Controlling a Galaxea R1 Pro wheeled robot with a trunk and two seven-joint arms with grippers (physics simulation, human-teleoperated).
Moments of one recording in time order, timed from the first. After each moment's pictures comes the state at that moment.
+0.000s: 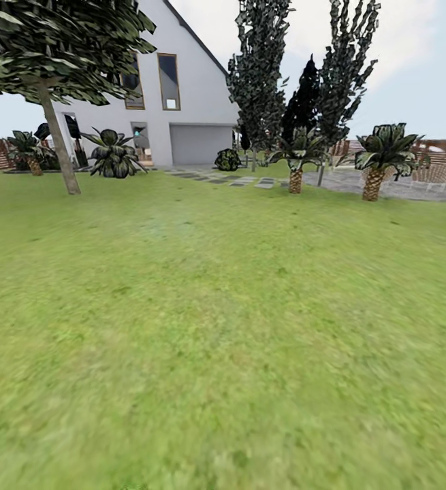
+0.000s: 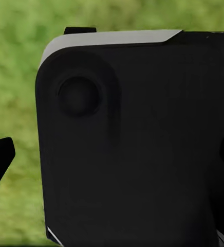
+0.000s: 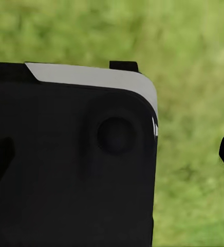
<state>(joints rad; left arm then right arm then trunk) 0.00 -0.03 0.01 -0.16 0.01 -0.01 0.00 -0.07 -0.01 0.02 -0.06 0.01 -0.11 0.00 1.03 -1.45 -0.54</state>
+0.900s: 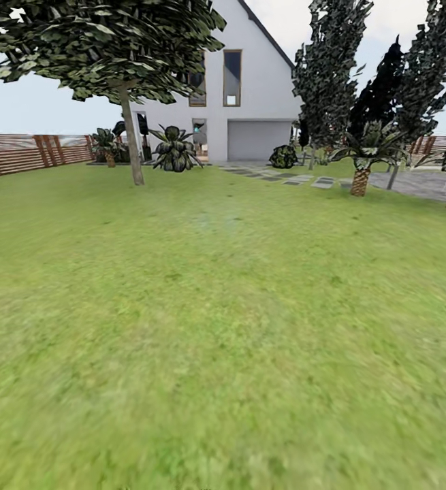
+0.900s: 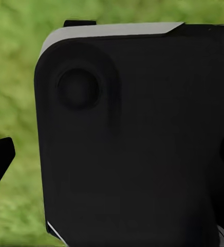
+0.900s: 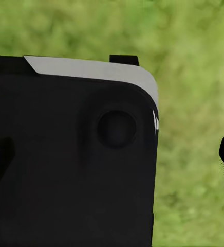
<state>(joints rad) 0.00 -0.03 0.01 -0.16 0.01 -0.01 0.00 -0.07 -0.01 0.02 -0.06 0.01 -0.11 0.00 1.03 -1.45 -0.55</state>
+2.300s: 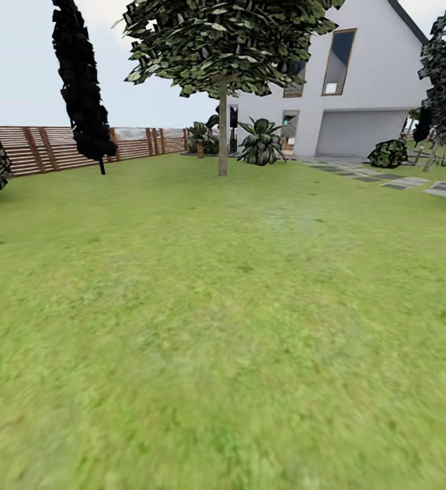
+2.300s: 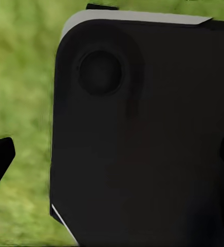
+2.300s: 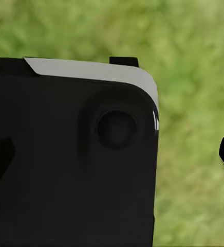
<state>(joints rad) 0.00 -0.03 0.11 -0.16 0.01 -0.01 0.04 -0.07 -0.01 0.02 -0.06 0.00 -0.15 -0.01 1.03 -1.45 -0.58</state>
